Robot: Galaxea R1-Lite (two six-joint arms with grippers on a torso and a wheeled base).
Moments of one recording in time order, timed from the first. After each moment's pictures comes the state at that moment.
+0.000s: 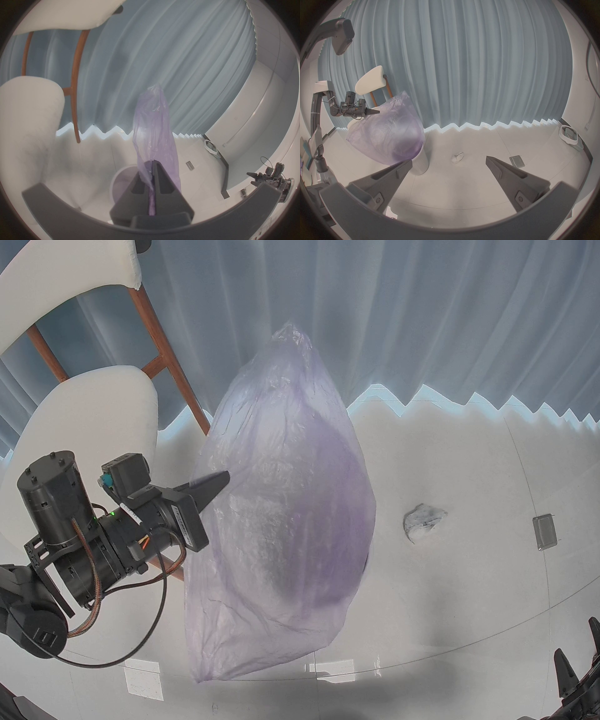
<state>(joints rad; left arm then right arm) -0.52 1.55 -0.56 -1.01 -0.11 -0.21 0.00 0.02 -0.02 0.00 0.00 -0.01</state>
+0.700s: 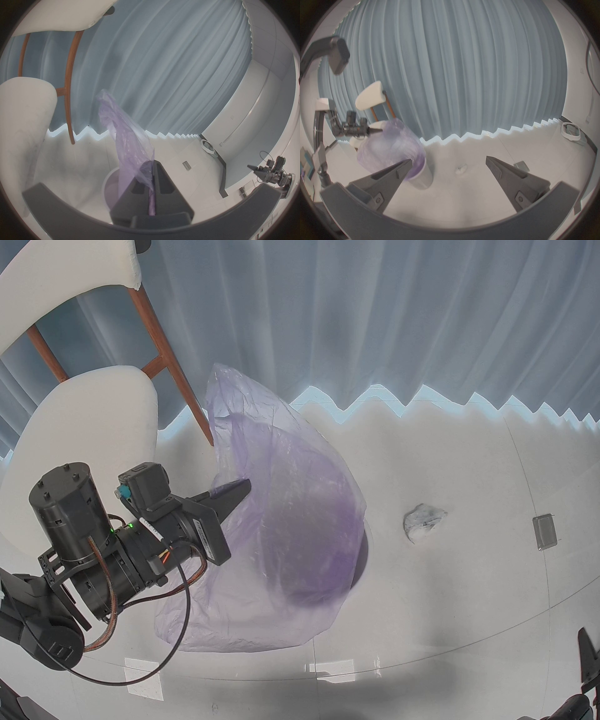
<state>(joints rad) -0.59 1.60 -0.54 -1.09 -0.08 -0.20 0.01 0.04 -0.08 -0.08 0.00 0.07</state>
